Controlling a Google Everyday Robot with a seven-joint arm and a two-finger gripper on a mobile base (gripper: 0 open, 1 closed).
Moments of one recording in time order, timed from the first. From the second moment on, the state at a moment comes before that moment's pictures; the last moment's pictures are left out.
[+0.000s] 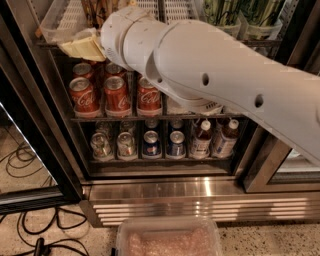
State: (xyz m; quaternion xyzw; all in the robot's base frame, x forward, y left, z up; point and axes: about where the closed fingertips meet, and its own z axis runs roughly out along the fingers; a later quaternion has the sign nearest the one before) arm 0.589 0.114 1.074 -0.37 0.60 0.11 0.70
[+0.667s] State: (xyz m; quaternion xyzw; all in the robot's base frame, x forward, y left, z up) arm 0.595 0.111 1.070 -0.36 0.60 0.11 0.71
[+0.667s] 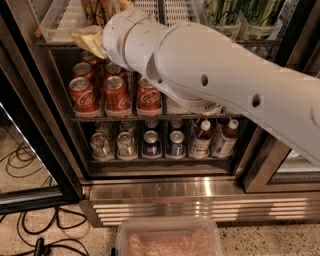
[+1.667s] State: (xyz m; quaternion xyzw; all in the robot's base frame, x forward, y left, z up) arm 0.636 0.105 1.056 -0.36 0.61 0.11 0.70
